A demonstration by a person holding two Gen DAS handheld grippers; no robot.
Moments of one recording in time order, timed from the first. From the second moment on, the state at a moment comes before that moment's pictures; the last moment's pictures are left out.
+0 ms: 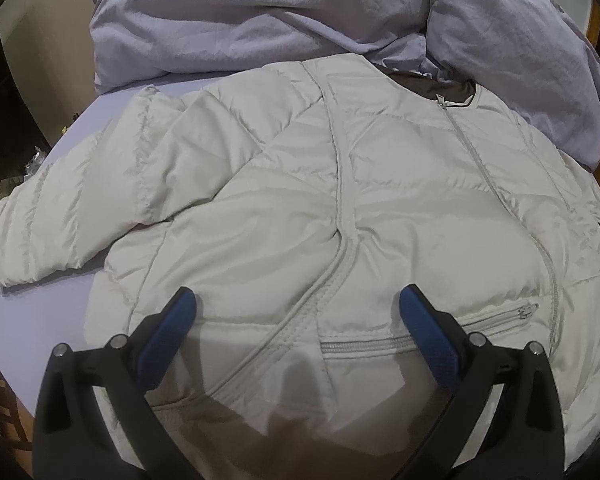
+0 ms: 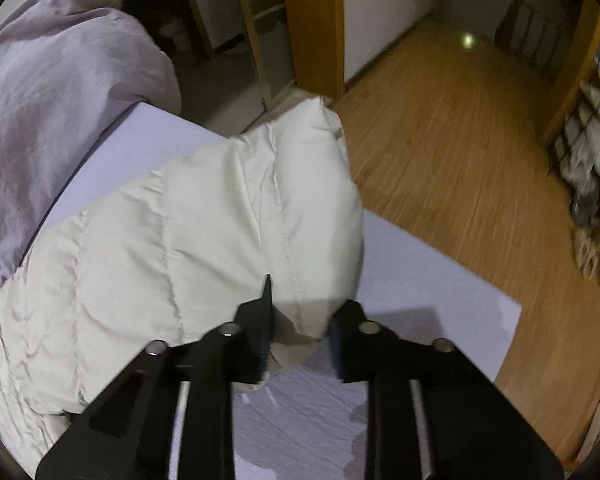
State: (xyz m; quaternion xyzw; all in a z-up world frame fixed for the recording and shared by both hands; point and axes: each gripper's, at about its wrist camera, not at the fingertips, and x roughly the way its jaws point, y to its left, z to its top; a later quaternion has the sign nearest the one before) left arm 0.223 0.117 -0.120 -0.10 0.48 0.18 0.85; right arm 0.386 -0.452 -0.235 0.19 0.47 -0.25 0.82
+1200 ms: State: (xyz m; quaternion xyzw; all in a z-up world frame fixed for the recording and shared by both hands) left arm 0.215 0.122 -0.136 -0.13 0.44 0.17 0.87; right arm 0.401 -0.052 -0.226 -0.03 0.50 0.17 0.85
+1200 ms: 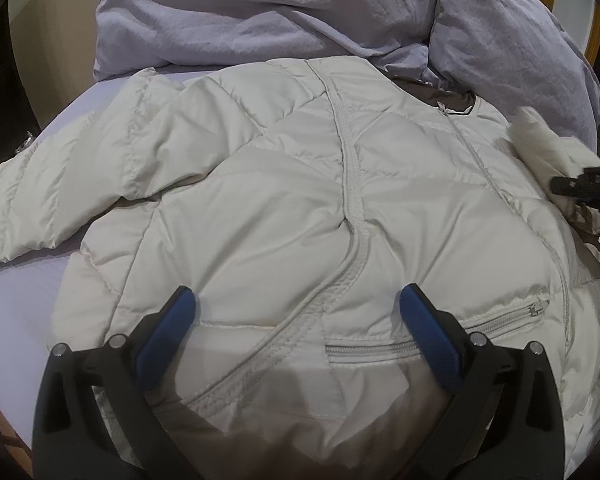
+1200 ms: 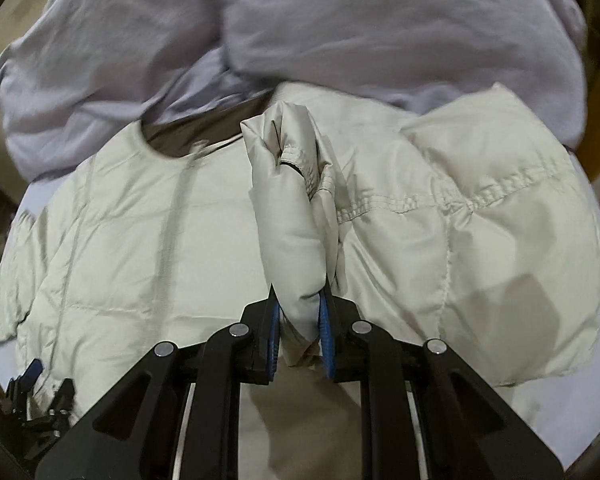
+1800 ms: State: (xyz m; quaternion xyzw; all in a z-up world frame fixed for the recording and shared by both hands) left arm 0.216 0.122 -0.137 -0.13 0.44 0.17 0.87; right arm 0.376 0.039 -0.237 -0.03 0.52 0.27 0.81
